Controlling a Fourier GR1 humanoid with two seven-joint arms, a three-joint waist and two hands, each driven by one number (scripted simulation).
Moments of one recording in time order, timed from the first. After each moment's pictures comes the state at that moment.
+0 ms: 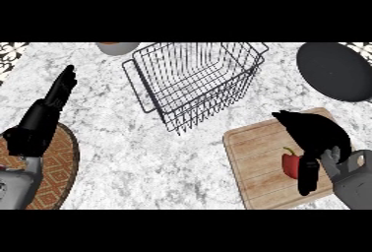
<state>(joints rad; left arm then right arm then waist) -0.21 0.46 -0.10 -1.55 0.05 0.10 0.01 -0.50 -0.76 0.62 -1.70 0.18 0.55 0.96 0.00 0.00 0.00</state>
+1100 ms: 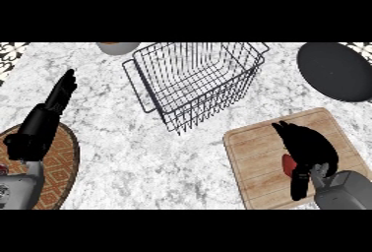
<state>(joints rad) -0.18 0.37 -0.01 -1.56 -0.05 0.00 0.00 -0.28 -0.56 0.47 -1.64 0.58 0.58 0.79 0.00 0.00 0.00</state>
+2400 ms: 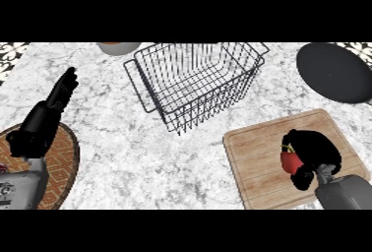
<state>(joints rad) -0.20 0.29 0.08 -1.56 -0.13 -0.08 0.00 -0.19 -0.46 0.31 -1.48 0.89 0.53 0.47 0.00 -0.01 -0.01</state>
